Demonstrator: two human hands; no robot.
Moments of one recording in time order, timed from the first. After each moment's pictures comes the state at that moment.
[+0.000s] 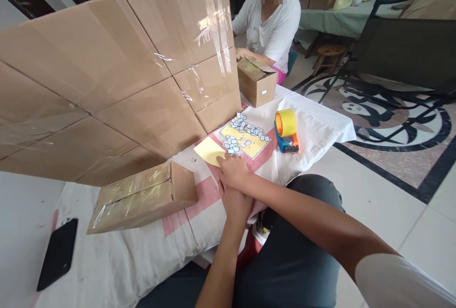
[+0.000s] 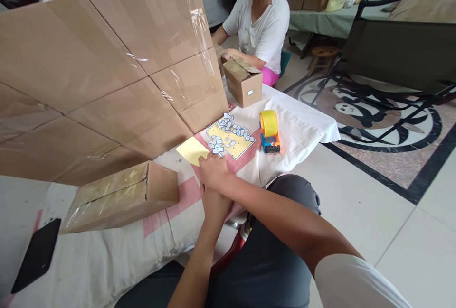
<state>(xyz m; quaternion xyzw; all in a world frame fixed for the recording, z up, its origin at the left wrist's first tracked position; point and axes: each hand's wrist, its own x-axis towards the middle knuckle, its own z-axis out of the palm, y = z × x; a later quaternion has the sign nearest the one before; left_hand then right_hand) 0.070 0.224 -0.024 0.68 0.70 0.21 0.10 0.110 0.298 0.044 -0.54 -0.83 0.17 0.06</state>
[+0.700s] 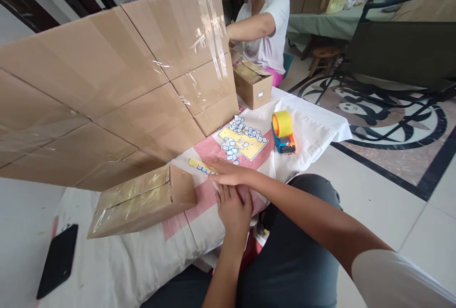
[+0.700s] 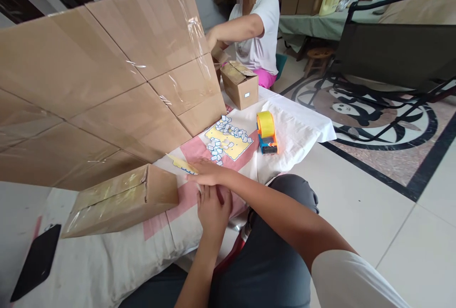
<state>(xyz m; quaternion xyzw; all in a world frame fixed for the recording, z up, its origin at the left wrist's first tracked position) 0.071 0.193 -0.039 0.64 0.74 0.21 0.01 0.118 0.323 0.020 -0.31 -0.85 0.41 0.13</state>
